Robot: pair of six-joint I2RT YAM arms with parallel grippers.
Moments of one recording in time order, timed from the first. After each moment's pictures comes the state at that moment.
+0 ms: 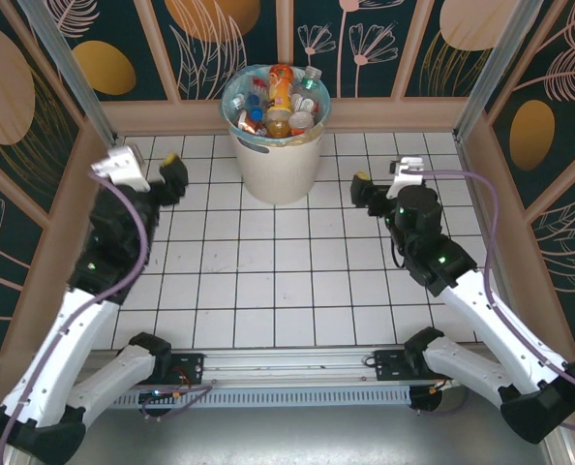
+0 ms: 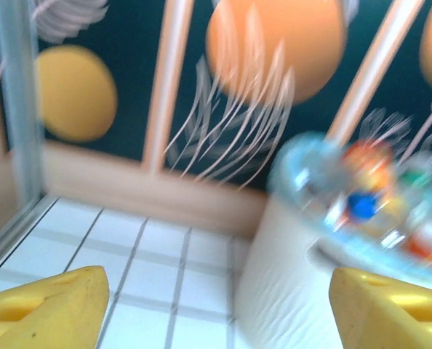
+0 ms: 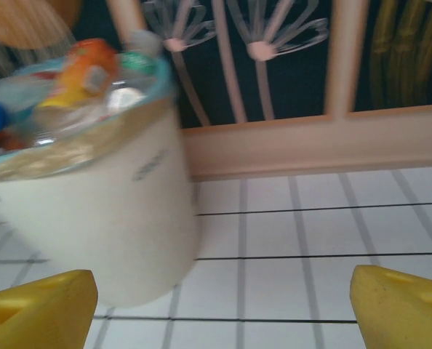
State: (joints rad) left arm -0.40 0.81 0.92 -0.25 -0.43 -0.33; right arm 0.54 0.90 0.90 -0.22 0.42 0.23
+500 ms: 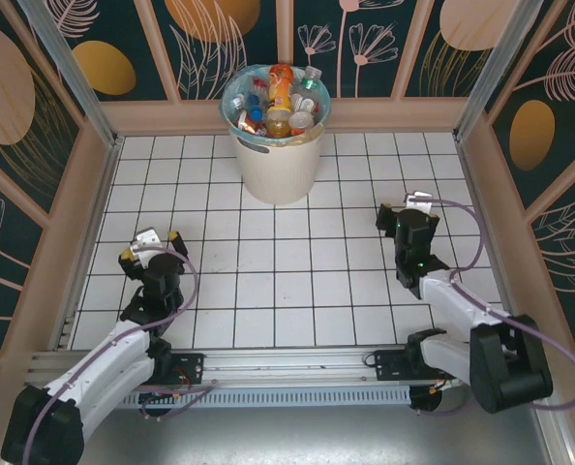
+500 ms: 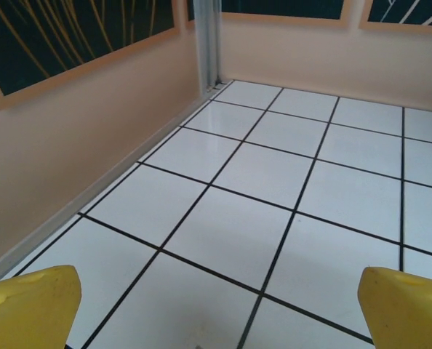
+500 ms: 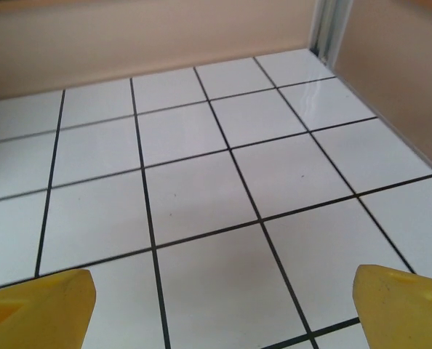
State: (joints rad) left arm -0.39 0.71 0.13 0.27 -0.83 -0.25; right arm 0.26 1.14 0.41 0.33 0.43 0.20
